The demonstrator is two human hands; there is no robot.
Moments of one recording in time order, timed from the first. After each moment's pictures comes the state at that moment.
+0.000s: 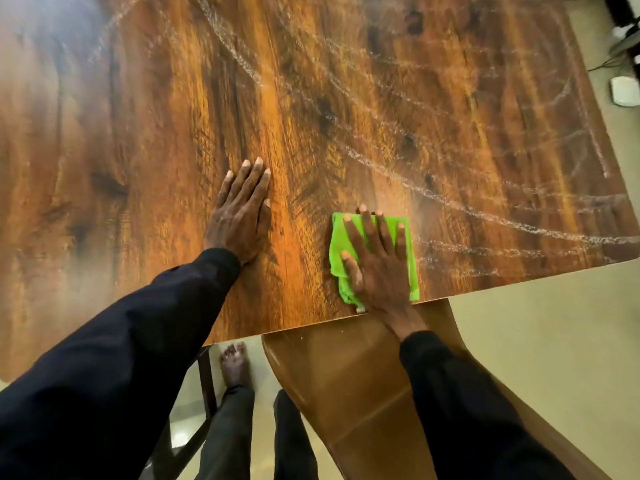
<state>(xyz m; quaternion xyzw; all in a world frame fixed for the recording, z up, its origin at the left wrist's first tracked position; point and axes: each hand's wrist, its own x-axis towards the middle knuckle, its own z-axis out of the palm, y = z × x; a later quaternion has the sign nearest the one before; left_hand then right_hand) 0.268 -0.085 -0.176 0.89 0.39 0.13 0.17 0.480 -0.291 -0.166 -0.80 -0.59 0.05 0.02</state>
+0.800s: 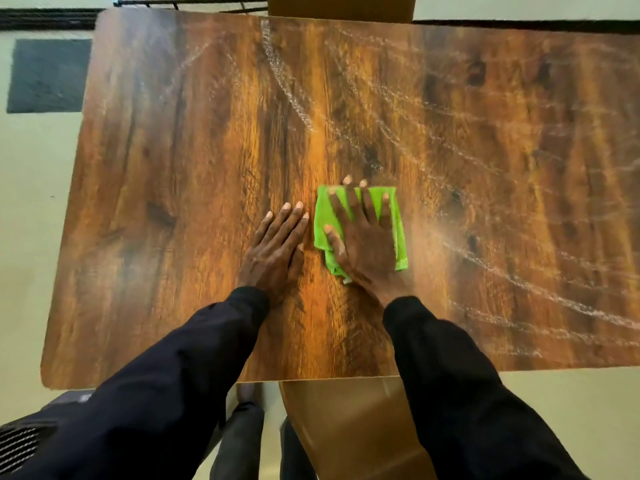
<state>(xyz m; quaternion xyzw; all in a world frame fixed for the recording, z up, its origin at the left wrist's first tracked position) 0.273 -0.081 -0.179 0.89 0.40 0.17 0.15 0.482 -0.123 -0.167 -0.75 -0.66 0.07 0.01</state>
